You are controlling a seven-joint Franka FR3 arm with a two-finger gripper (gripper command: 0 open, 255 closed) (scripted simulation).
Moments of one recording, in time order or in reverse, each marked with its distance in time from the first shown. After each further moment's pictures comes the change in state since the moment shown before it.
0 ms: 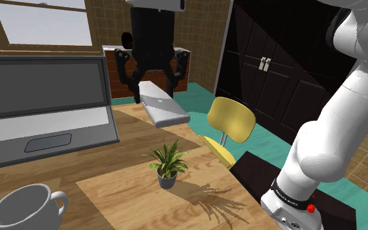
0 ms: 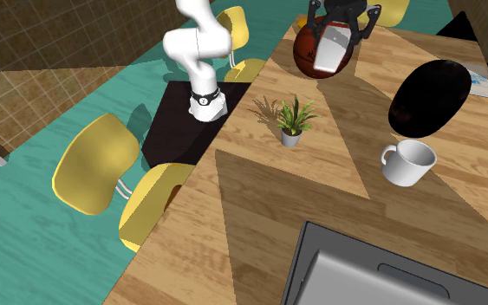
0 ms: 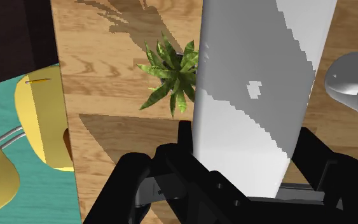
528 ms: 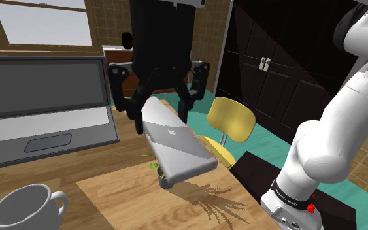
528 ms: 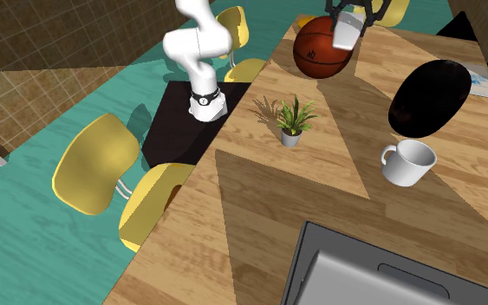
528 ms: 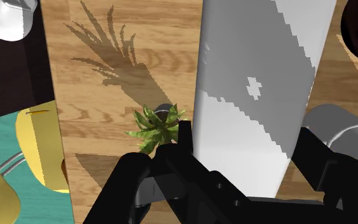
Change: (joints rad) arm 0.075 -0.034 0.112 -0.010 0.036 -0.005 0.186
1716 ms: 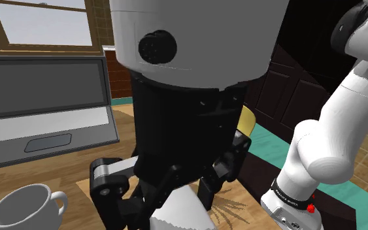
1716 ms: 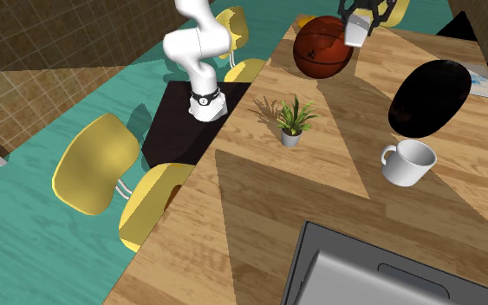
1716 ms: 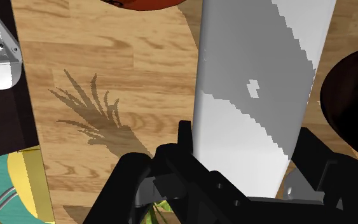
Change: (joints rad) arm 0.091 0.047 0.167 -0.061 -0.015 0.112 0.251
